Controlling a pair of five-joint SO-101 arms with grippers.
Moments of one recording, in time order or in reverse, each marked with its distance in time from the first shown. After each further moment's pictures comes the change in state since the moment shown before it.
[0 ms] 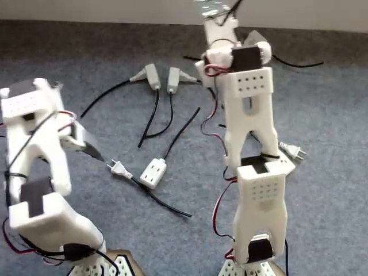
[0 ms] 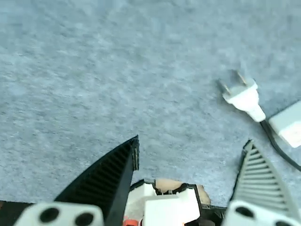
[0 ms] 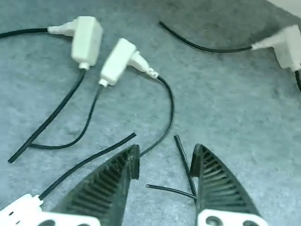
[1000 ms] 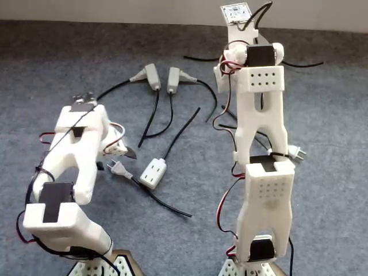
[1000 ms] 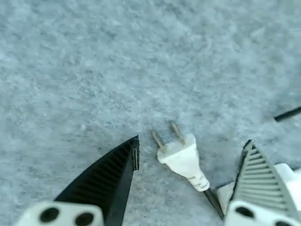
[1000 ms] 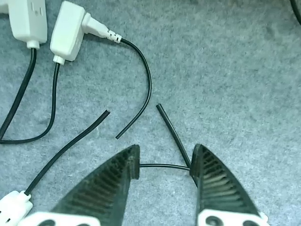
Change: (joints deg) left arm 16.4 -2.9 22.5 -29.7 25.0; right arm 5.6 -0.1 8.4 0.0 -4.7
